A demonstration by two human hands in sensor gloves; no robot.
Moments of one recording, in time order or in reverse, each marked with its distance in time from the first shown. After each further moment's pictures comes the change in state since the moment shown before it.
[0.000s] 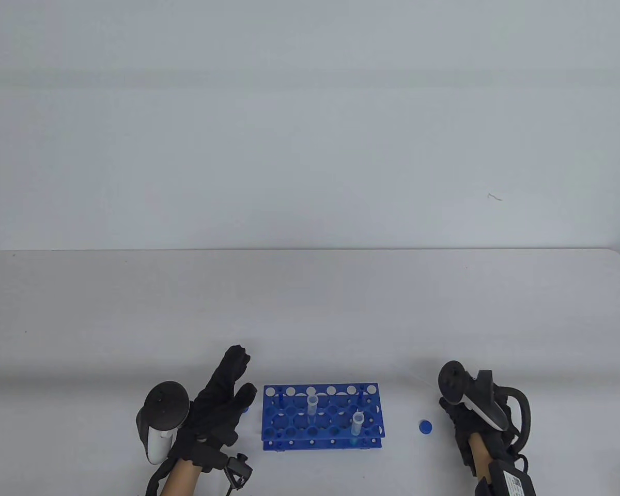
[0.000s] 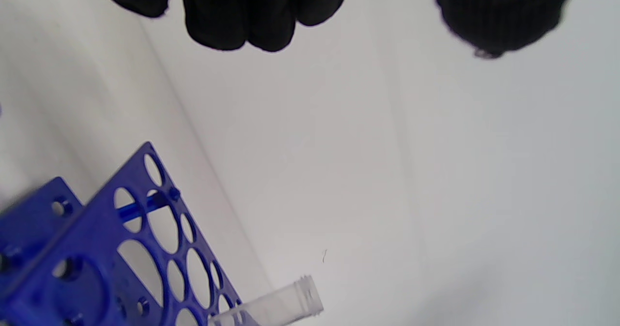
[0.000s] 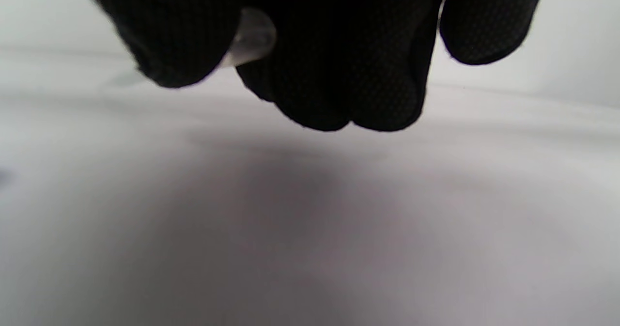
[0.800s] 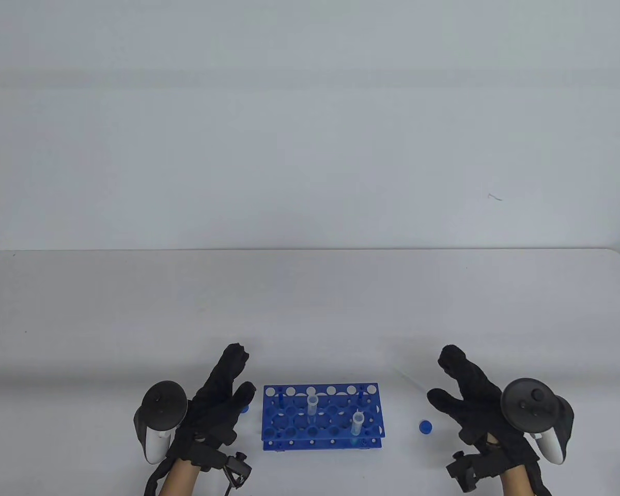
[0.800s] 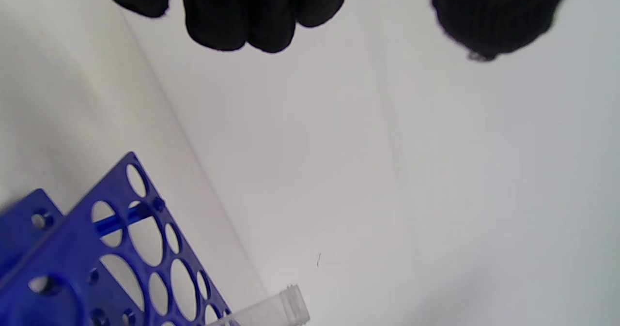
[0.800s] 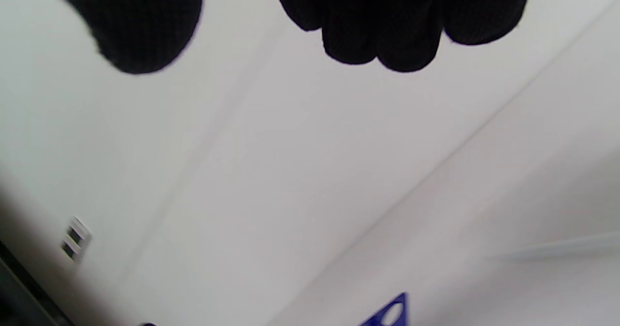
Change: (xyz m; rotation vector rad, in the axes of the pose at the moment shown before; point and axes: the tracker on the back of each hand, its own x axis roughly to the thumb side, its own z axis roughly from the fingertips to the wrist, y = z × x) left_hand 0.003 0.003 -0.001 0.009 -0.024 -0.012; right_hand -0.031 -0.077 0.072 -0.197 -0.397 -1.120
